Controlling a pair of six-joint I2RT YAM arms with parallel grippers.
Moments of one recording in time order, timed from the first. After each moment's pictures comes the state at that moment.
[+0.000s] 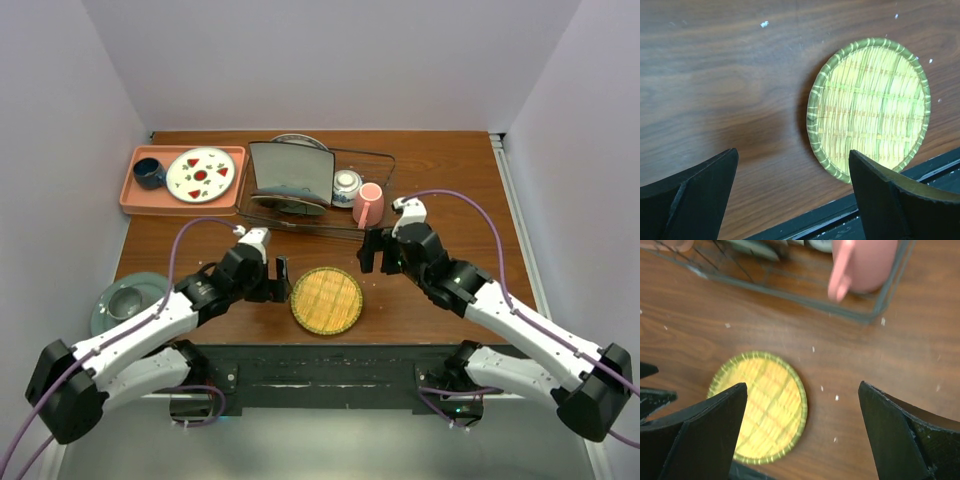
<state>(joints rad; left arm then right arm) -0.71 0.94 0.57 -0.43 -0.11 -0.60 0.75 0.97 0.80 -0.38 0.29 0.47</state>
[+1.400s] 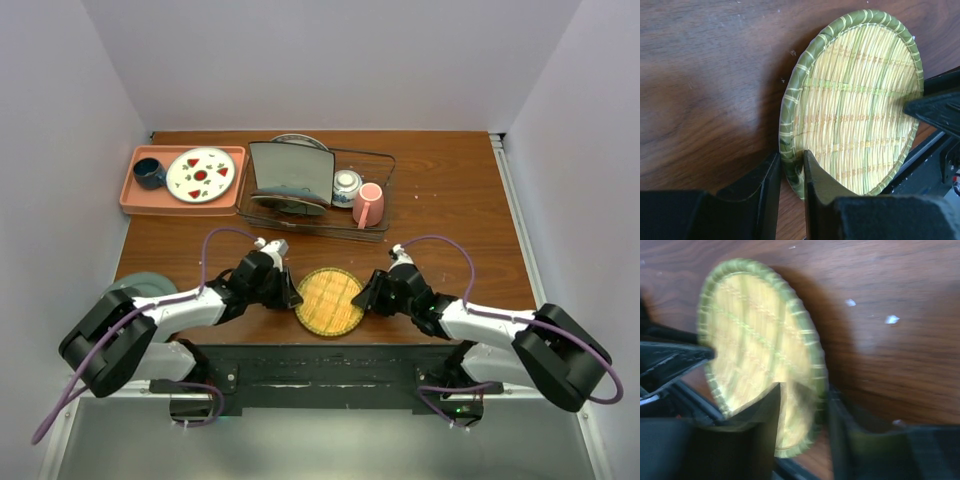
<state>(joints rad) -0.70 1.29 0.39 0.12 0.17 -0.69 0.75 1.18 0.28 0.22 -0.07 0.97</state>
